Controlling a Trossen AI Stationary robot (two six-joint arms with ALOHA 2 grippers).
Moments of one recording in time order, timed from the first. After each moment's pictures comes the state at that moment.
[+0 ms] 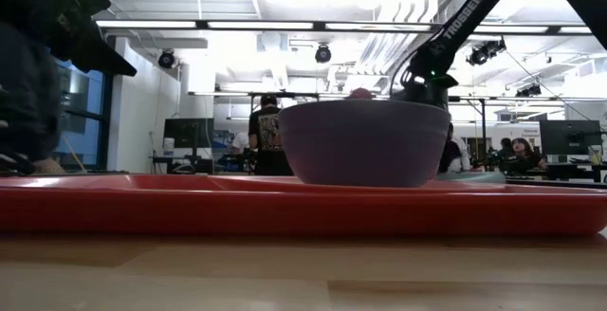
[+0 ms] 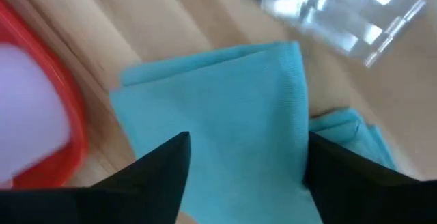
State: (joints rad) left arm 0.20 0.17 0.41 -0.68 -0.21 -0.06; right arm -0.93 1.94 1.27 -1.02 -0.35 -0.24
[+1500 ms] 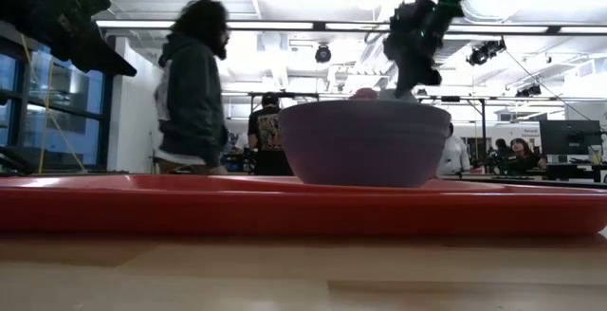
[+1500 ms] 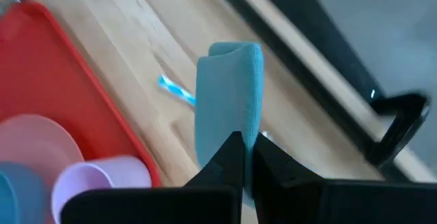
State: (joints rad) left arm 0.20 0.17 0.41 -0.68 -0.22 -0.05; right arm -0.93 1.66 1.58 -1.03 -0.33 -0.13
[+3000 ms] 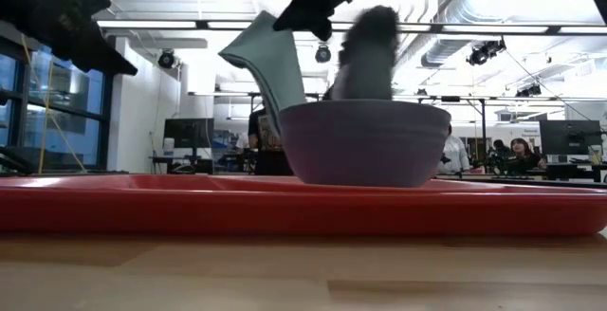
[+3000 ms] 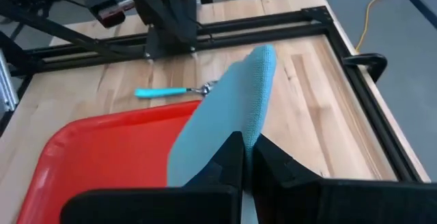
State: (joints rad) left arm 0.20 0.17 0.41 -0.65 -0.22 -0.06; right arm -0.34 1.83 1.79 -0.55 -0.30 -0.05
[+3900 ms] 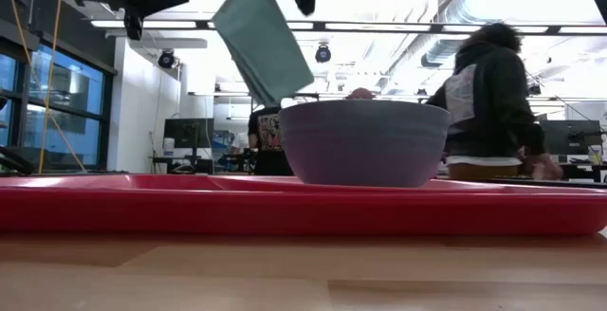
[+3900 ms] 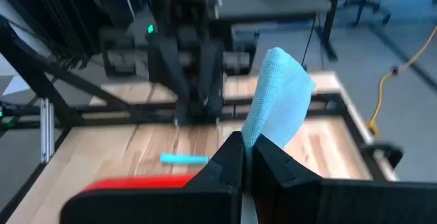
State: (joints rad) left arm 0.20 0.42 0.41 0.07 -0.11 -0.27; right arm -0.31 1.83 1.86 -0.36 -0.37 -0.03
